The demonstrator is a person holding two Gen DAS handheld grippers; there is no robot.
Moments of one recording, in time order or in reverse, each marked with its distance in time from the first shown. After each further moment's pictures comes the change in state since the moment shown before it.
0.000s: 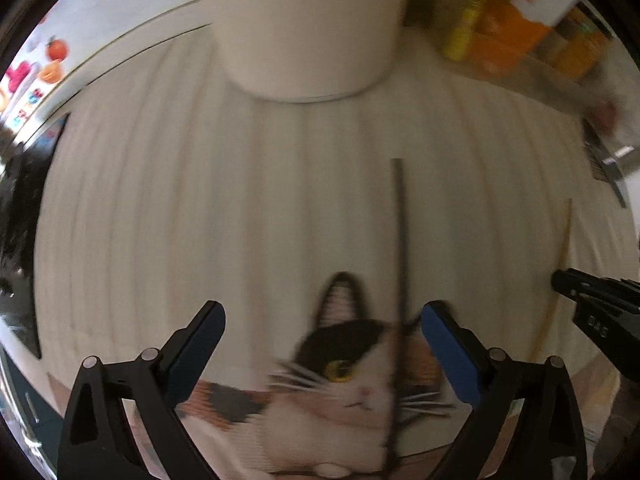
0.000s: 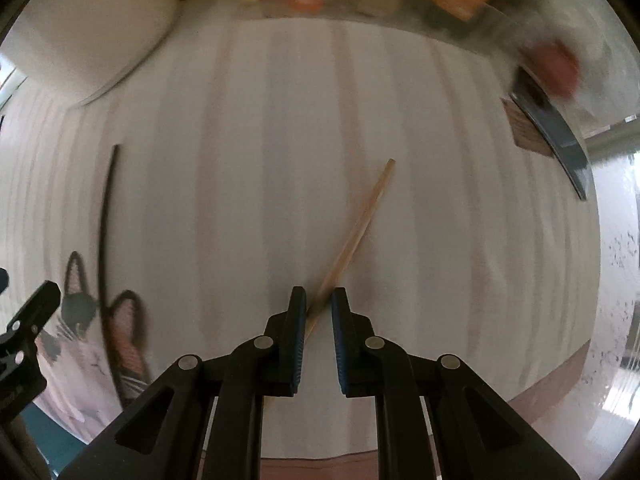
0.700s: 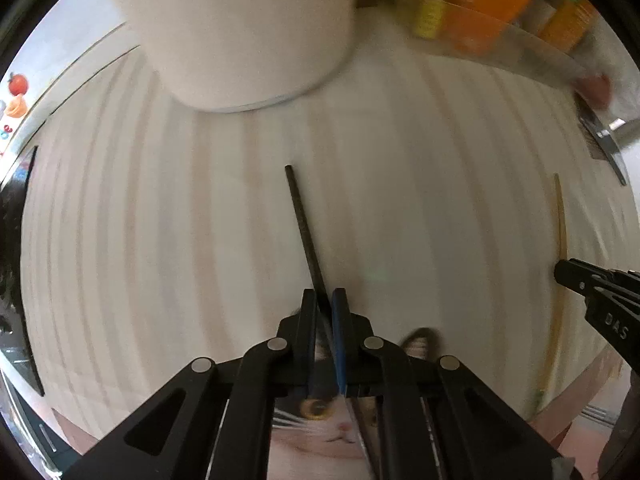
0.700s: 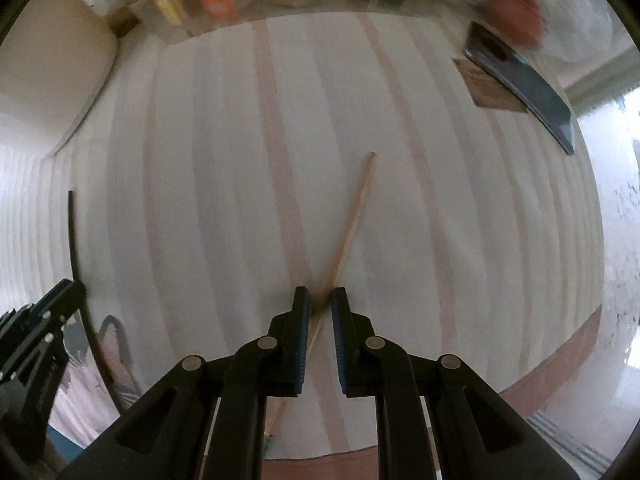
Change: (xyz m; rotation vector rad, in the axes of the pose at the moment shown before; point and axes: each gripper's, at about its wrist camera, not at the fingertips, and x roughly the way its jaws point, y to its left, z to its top) left arm 0.028 -0.013 0.020 0.075 0.036 -0.001; right arm 0.021 -0.093 0.016 0.127 0.023 0.029
